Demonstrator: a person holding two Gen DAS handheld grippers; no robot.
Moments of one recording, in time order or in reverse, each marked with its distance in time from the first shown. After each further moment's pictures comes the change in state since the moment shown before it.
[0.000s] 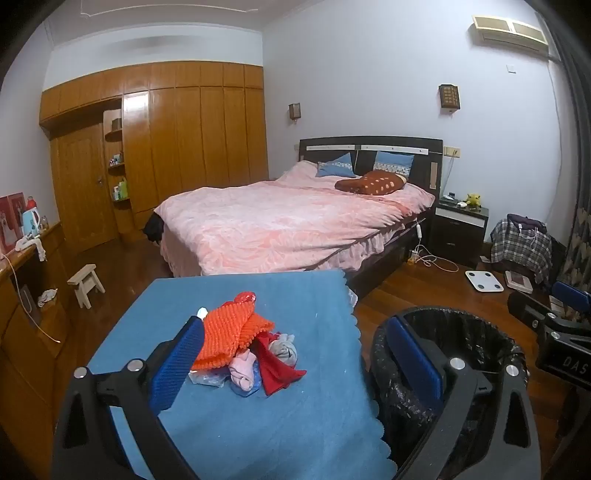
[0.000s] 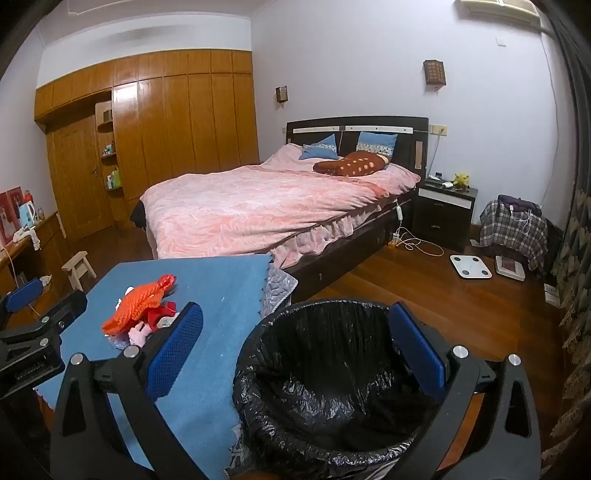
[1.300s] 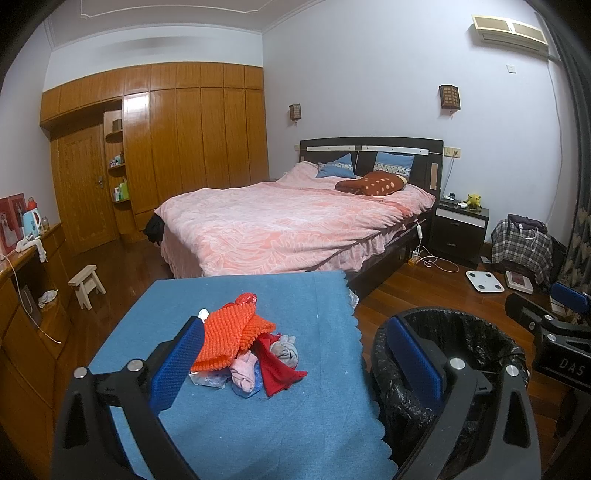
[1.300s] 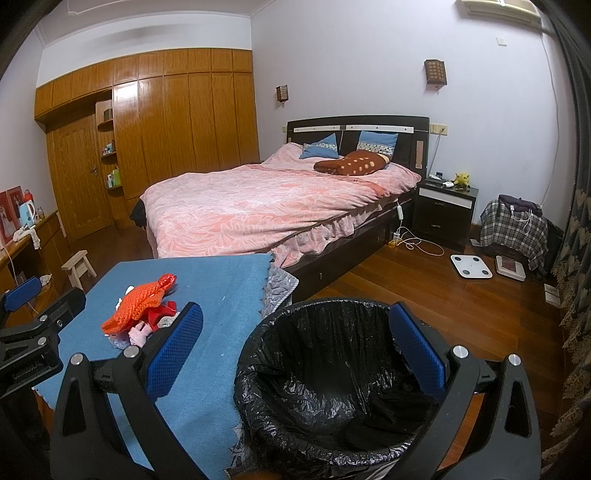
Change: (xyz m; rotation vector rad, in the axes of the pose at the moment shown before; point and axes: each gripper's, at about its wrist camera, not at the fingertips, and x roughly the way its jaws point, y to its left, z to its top) left arm 0.001 0.000 0.000 0.000 -0.002 0.001; right arm 0.001 0.001 -0.001 0.000 -0.001 0.001
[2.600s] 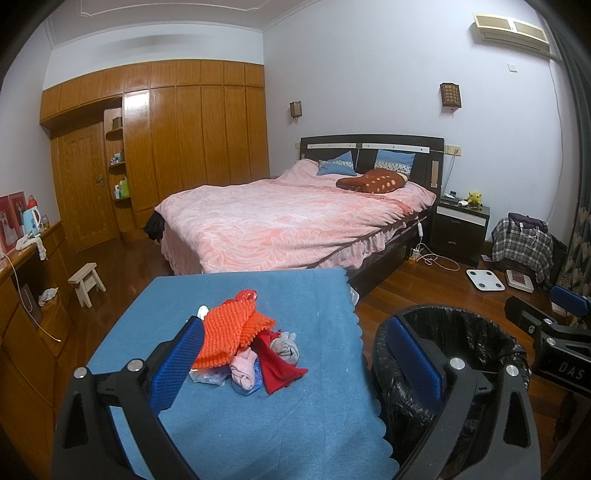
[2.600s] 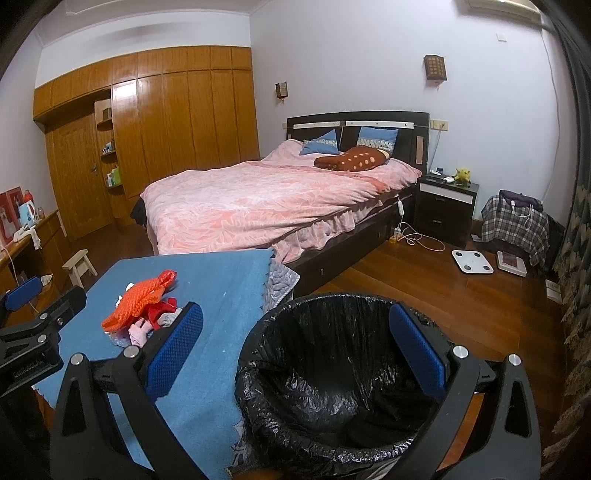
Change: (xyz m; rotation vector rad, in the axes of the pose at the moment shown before) left arm 0.001 0.001 -0.001 0.001 0.007 0.000; right arm 0.005 0.007 -0.007 0.000 0.007 0.000
